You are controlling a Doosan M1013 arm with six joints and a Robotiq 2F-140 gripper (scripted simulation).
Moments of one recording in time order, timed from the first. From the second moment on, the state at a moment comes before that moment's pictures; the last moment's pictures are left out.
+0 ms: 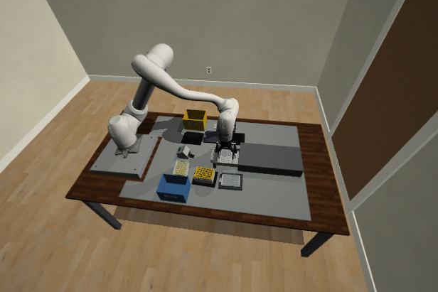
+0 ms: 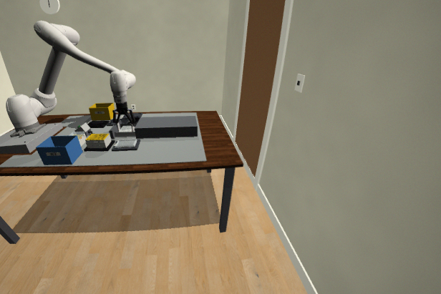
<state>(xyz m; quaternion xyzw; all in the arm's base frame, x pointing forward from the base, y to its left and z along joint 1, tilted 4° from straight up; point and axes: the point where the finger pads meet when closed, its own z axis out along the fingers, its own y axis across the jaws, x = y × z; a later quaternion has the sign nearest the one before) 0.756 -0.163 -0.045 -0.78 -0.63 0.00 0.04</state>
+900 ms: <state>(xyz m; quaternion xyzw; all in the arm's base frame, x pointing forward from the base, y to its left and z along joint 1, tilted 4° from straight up) 0.757 -0.163 -0.040 -0.78 -0.63 0.00 0.04</state>
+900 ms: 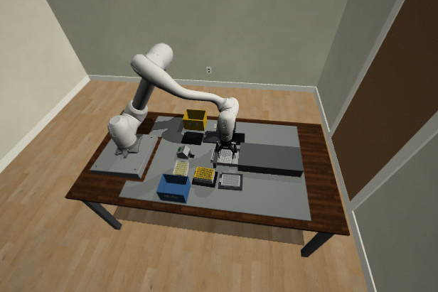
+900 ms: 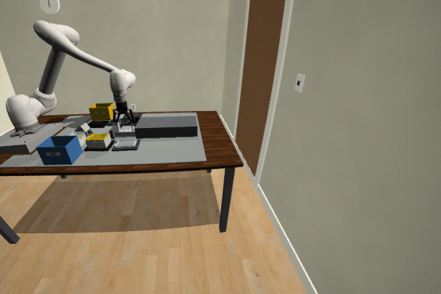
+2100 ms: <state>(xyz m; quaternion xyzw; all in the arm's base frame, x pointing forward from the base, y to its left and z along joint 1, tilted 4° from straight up) 0.759 -0.166 0.003 -0.78 -0.63 0.00 0.04</state>
